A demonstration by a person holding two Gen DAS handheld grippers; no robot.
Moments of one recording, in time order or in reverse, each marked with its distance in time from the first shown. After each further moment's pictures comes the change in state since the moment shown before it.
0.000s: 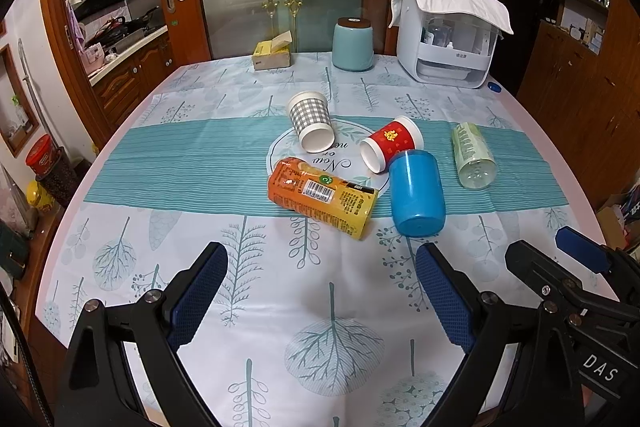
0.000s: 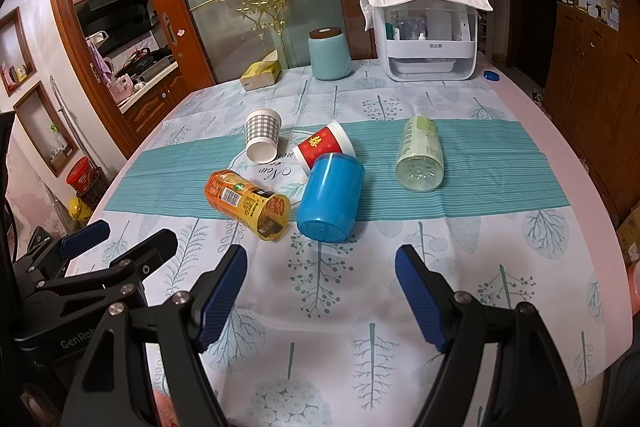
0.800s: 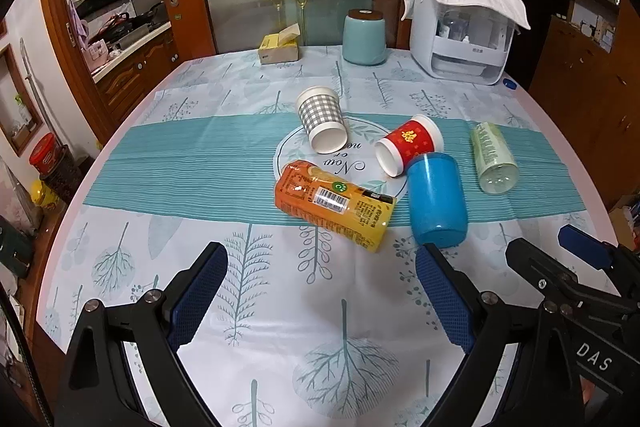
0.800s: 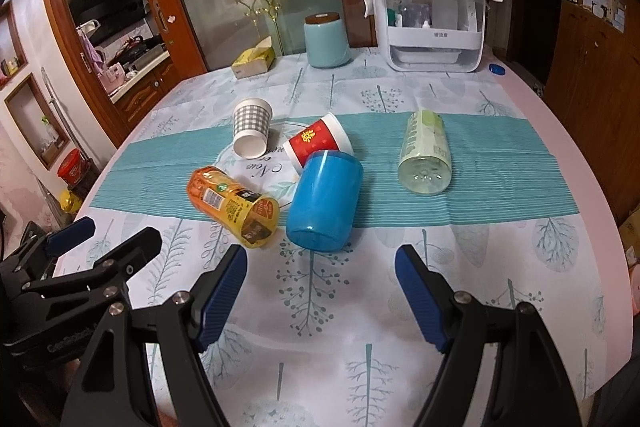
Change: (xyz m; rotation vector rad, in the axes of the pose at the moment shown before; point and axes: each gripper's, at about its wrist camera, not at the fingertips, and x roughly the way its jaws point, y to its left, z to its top) left arm 0.038 0.004 0.015 0.007 0.031 0.048; right arm 0.044 -0.001 0.017 -0.007 0.058 -0.021
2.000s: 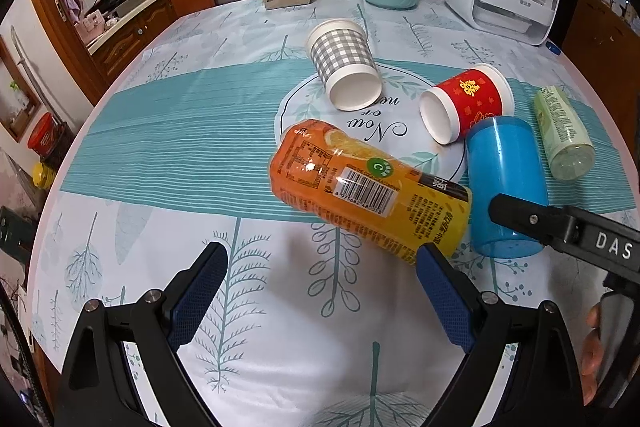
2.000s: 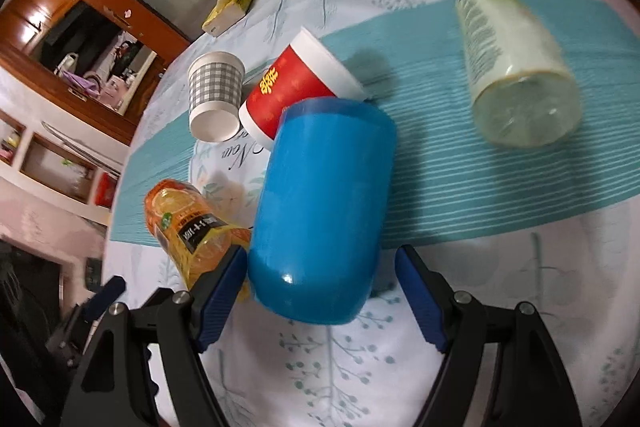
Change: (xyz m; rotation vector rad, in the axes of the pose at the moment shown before) left arm 0.115 0.004 0.007 0.001 0.166 0.069; right arm 0.155 -0.037 0.028 0.263 0.273 0.271
